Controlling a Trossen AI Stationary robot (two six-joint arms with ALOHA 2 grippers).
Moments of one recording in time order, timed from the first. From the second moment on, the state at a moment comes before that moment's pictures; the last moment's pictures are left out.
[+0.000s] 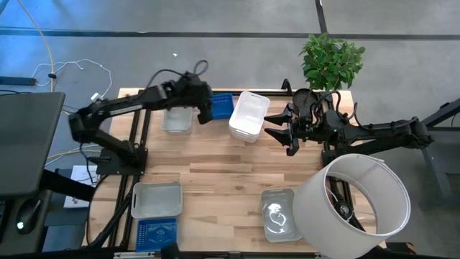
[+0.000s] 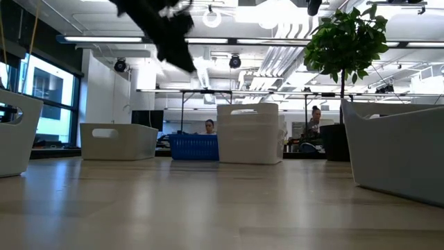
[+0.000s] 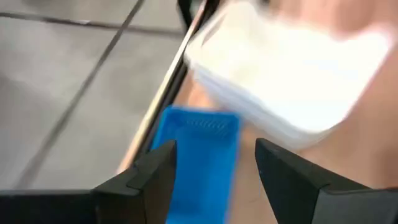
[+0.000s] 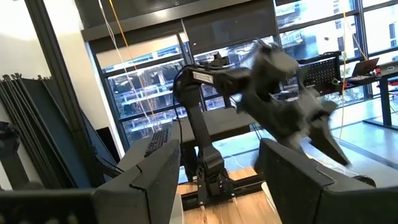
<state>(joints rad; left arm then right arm) 0.59 1.40 1.18 -0.47 -0.05 0.20 -0.01 0.94 0.68 0.49 0.06 0.22</state>
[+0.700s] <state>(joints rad) 0.18 0.80 0.76 0.12 -0.08 -0.17 -0.01 0.94 0.68 0.49 0.06 0.18</state>
